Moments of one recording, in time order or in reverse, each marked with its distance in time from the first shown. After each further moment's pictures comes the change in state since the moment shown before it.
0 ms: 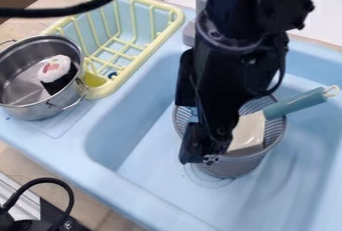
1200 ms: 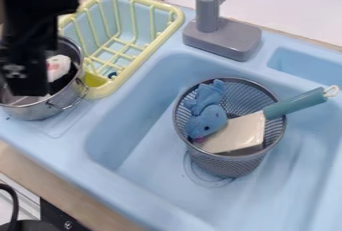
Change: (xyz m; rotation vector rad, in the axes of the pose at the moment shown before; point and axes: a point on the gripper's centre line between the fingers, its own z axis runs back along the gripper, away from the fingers) arm -0.135 0.050 0.031 -0.044 0.023 0.017
